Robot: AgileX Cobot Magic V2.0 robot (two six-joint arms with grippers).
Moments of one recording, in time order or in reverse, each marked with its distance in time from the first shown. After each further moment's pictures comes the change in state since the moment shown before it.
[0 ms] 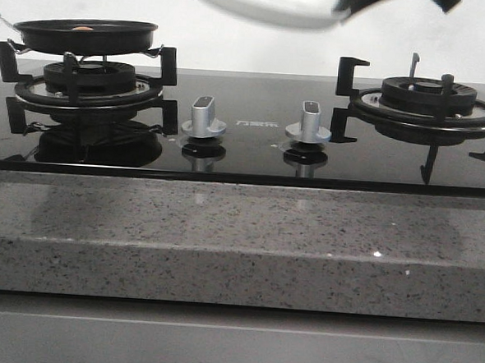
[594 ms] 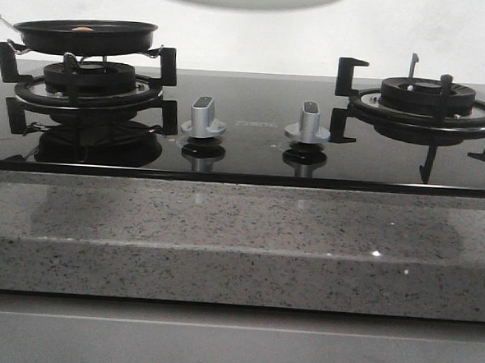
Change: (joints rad) left arm 0.000 0.000 0.000 0.002 0.000 0.000; right arm 0.252 -0.352 0.335 -0.352 0.038 0.175
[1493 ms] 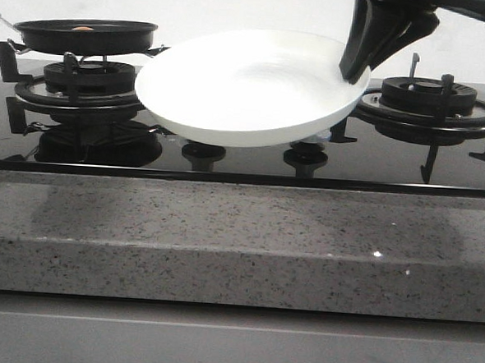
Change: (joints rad) left arm 0.000 0.000 0.000 0.000 0.000 0.000; right arm 0.031 -0.031 0.267 -0.107 -0.233 0.007
